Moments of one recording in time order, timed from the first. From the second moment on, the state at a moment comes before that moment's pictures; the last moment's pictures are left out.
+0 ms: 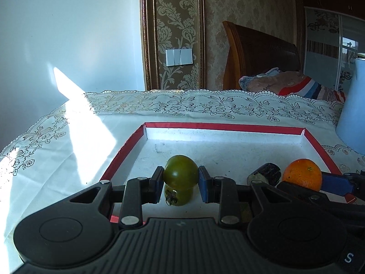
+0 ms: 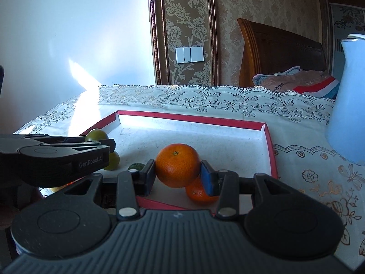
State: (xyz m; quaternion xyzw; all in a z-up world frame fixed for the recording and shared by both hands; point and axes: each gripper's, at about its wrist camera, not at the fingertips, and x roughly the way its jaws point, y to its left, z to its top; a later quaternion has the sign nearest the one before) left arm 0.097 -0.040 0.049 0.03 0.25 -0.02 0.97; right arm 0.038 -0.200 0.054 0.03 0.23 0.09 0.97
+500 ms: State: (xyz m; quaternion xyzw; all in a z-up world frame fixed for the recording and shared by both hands) left arm 0.104 -0.046 0.041 0.03 0.25 -0.03 0.97; right arm 0.043 -0.199 0.045 0.03 0.23 0.08 0.97
